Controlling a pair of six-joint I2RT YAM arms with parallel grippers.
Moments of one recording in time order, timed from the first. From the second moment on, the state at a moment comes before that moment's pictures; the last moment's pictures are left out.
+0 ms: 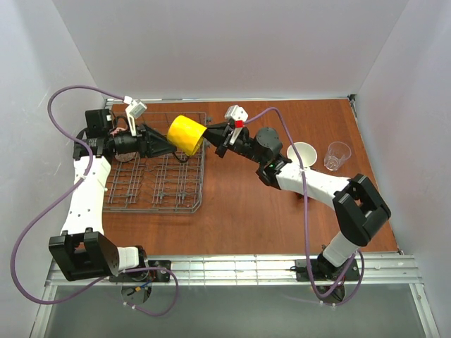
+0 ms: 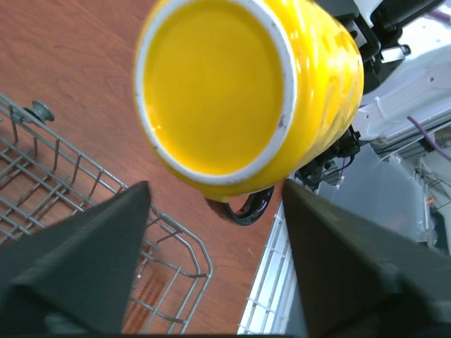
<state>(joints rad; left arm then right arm) 0.11 1.28 1.29 -0.78 1.28 0.24 0.79 1.64 1.09 0.85 -0.42 0.07</state>
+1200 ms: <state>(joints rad) 0.11 1.27 1.32 -0.72 0.69 0.33 0.52 1.58 1.24 -0.97 -0.03 0.01</state>
